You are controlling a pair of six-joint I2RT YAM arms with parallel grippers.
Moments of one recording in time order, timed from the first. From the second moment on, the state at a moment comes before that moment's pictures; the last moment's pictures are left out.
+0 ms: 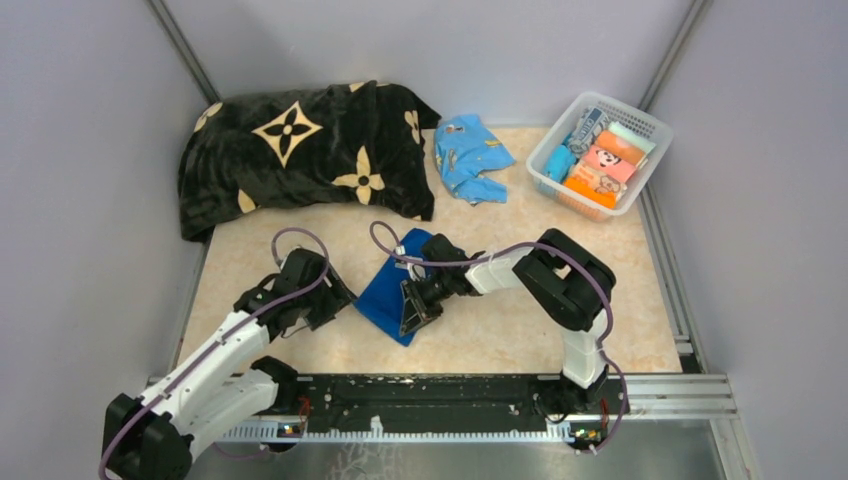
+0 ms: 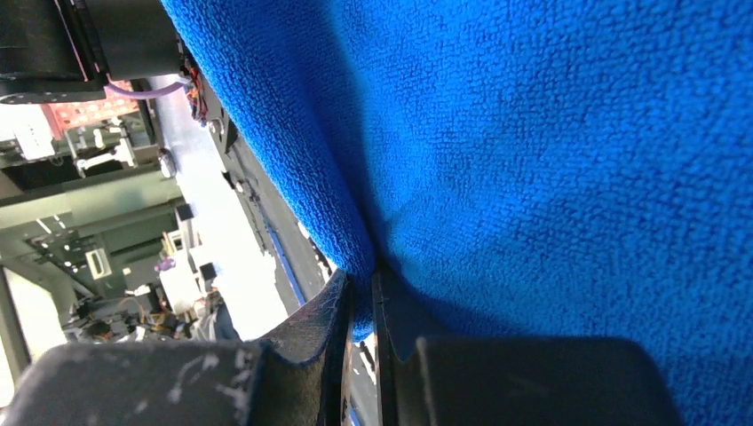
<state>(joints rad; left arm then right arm) -0.49 0.86 0.53 -0.64 -0.12 -1.02 0.84 1.89 0.91 0.04 -0.82 0.53</state>
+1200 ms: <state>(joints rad) -0.47 1.06 0.40 -0.32 0.04 -1.07 1.04 1.63 1.05 -0.28 -0.27 0.28</state>
